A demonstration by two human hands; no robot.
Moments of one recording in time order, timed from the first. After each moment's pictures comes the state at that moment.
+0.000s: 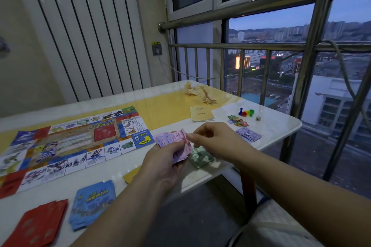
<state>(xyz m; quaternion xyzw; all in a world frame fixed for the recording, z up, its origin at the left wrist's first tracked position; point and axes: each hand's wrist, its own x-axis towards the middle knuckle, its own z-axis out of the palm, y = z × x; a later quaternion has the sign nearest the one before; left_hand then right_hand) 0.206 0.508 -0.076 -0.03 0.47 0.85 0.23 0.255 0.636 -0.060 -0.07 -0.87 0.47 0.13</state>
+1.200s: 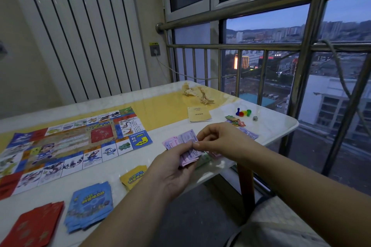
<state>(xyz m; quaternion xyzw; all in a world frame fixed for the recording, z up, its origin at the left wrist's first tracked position) 0.229 0.519 -0.064 -0.05 0.40 0.86 0.32 0.269 0.650 -0.053 -0.06 -0.85 0.51 0.08</state>
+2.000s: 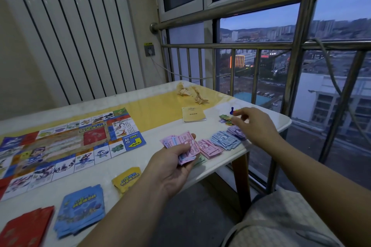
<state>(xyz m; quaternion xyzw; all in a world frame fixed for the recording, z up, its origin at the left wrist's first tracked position) 0.228 0.528 -0.066 -0.05 0.44 0.83 0.33 0.260 0.743 -0.075 -0.23 -0.90 0.22 0.28</state>
